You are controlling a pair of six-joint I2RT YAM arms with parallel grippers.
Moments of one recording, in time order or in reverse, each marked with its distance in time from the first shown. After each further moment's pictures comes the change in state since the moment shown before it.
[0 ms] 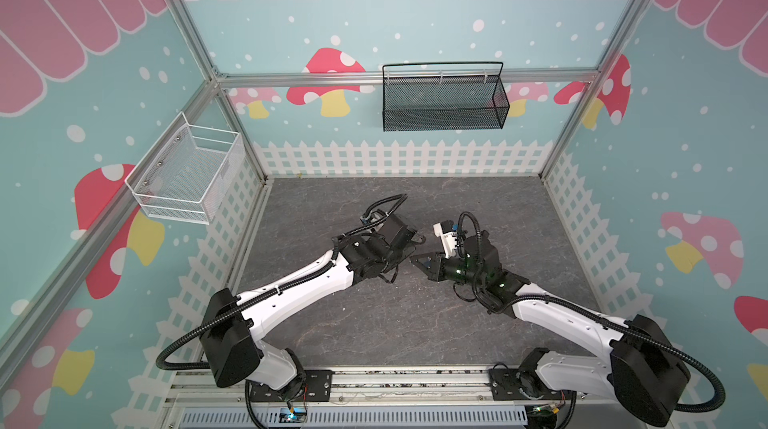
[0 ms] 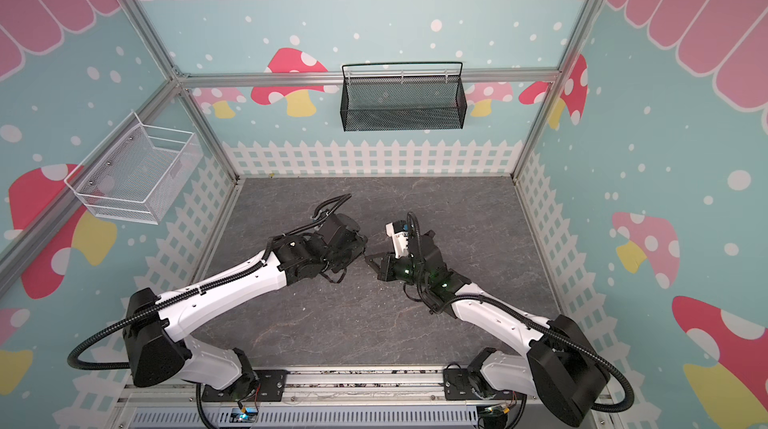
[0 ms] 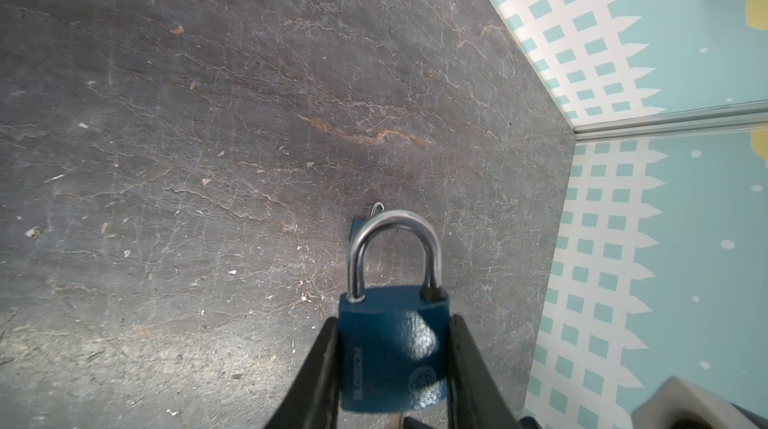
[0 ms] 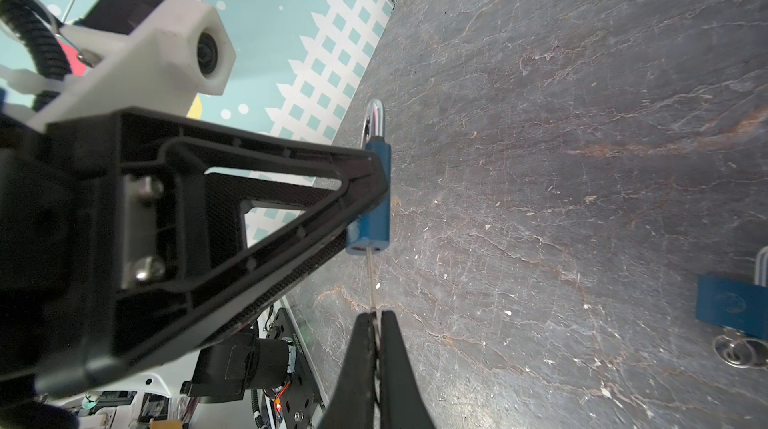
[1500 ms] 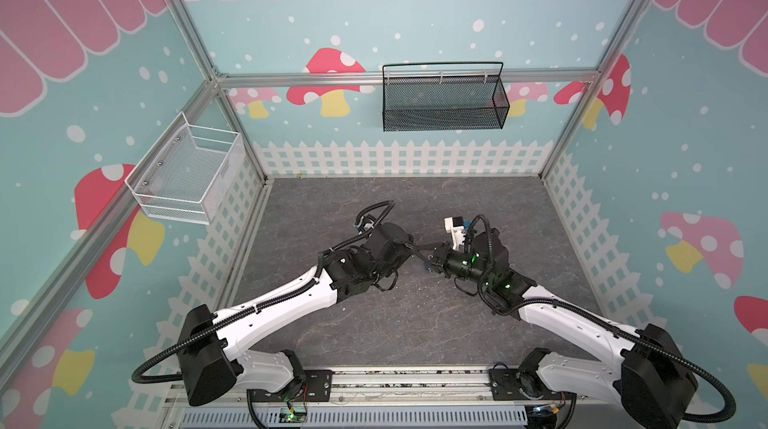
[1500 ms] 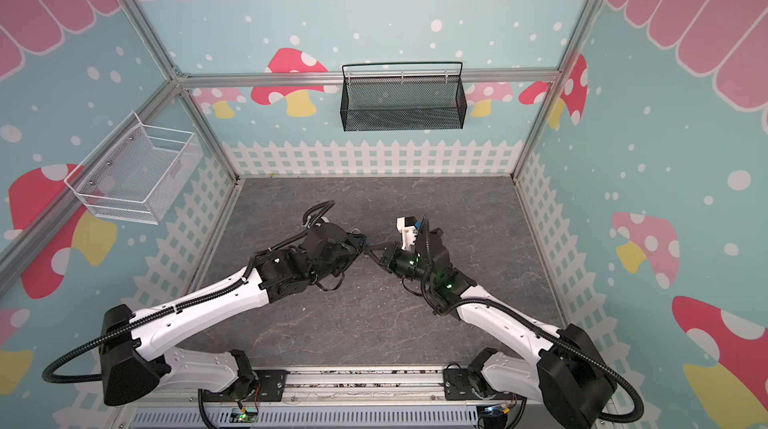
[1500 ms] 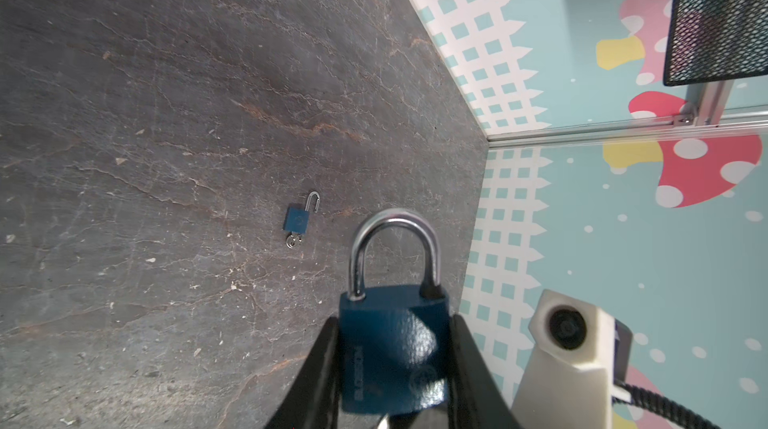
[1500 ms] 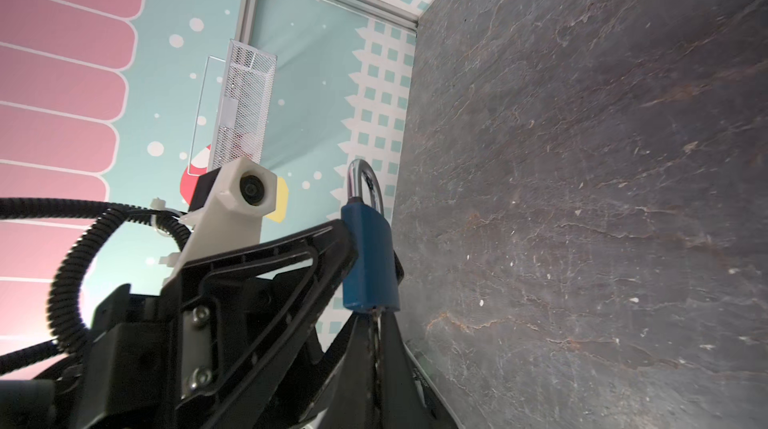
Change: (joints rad) left arm -0.048 -0.158 -0.161 0.227 -0.016 -0.092; right arm -0.006 -0.062 0.005 0.093 -0.002 0.475
